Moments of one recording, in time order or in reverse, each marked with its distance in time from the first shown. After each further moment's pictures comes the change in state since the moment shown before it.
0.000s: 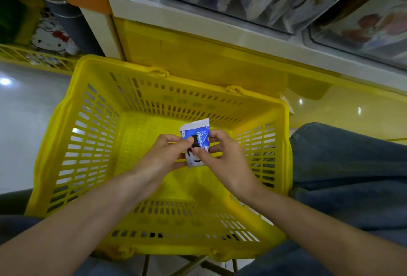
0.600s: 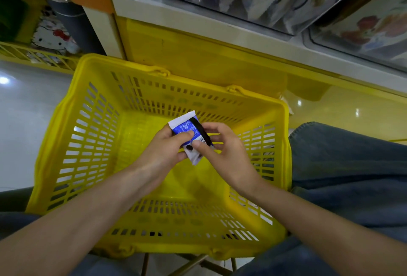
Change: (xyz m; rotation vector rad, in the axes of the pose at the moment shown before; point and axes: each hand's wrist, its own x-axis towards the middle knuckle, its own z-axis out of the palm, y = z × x) left_hand -0.003 0.011 0.004 -0.125 -0.069 0.126; right_hand 0.004 -0.006 -0.003 0.002 -0.003 -0.091
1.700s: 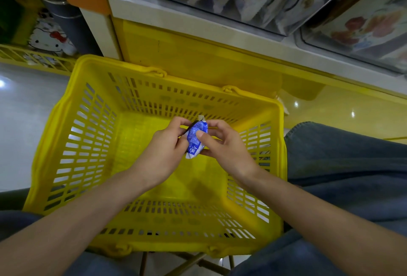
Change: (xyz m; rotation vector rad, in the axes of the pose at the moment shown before) left_hand 0.005 -0.011 -0.012 0.740 -0.044 0.458; right_hand 0.006 -0.008 -0.004 0.391 -0.062 0.207
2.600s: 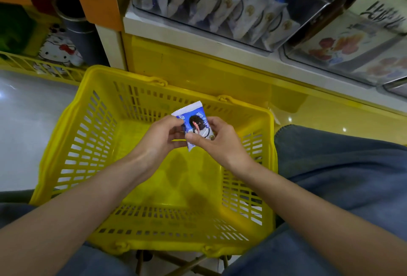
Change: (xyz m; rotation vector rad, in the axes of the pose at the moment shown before) left_hand 0.008 0.026 -0.010 -0.781 0.035 -0.263; right_hand 0.001 -0.017 0.000 -0.431 0.078 -0.134
